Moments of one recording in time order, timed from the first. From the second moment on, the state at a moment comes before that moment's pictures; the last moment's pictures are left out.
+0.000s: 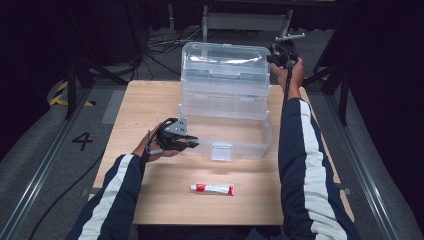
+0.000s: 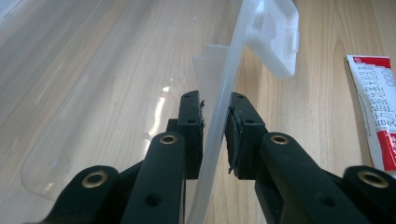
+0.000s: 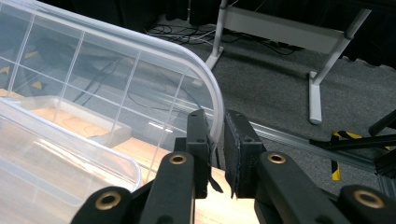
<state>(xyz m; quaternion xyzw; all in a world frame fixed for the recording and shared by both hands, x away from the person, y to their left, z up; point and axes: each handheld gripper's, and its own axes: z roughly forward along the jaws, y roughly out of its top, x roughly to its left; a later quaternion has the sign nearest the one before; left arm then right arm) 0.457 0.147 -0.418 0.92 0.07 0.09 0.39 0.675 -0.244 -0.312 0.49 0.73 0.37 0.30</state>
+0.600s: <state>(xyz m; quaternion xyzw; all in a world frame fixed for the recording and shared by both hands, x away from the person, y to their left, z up) 0.456 0.145 -0.418 0.92 0.07 0.09 0.39 0.670 -0.252 -0.308 0.48 0.73 0.38 0.31</state>
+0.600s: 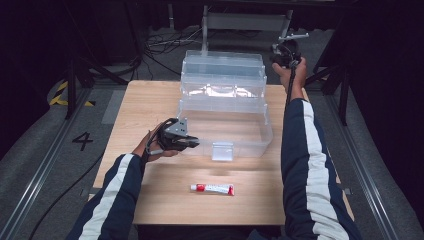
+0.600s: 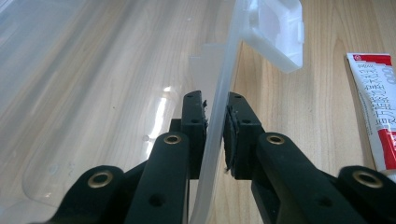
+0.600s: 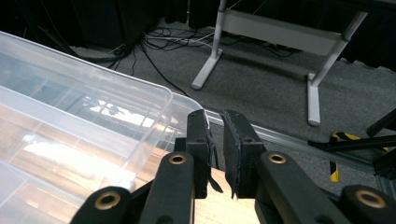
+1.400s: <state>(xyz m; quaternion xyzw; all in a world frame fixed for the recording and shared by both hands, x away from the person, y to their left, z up) 0.455 0.144 -0.419 0.91 0.07 0.10 0.39 0.619 -0.267 -0.304 0.44 0.74 0.40 0.30</state>
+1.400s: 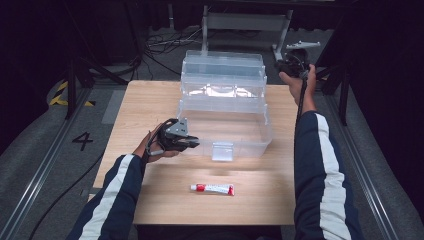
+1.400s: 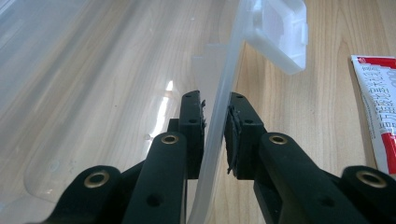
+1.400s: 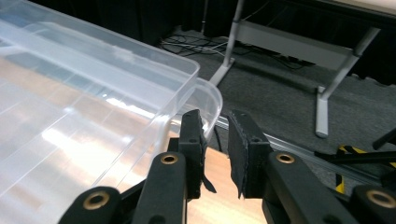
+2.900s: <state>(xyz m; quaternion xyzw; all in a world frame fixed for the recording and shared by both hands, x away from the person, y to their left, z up) 0.452 0.146 -0.417 0.91 0.10 0.11 0.38 0.439 -0.270 -0.345 0.30 0.83 0.41 0.22</state>
